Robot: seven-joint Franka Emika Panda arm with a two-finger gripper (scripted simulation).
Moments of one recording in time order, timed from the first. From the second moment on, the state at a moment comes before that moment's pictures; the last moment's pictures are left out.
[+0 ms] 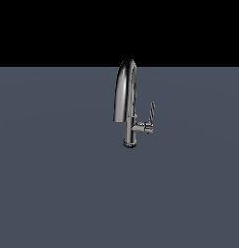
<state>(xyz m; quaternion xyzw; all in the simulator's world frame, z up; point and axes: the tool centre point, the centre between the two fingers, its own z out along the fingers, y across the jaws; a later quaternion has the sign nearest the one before) -0.247 -0.002 0.490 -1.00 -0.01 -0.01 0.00</state>
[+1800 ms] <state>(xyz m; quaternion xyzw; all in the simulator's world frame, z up) -0.113 -0.035 0.452 -0.95 0.19 0.14 0.19</state>
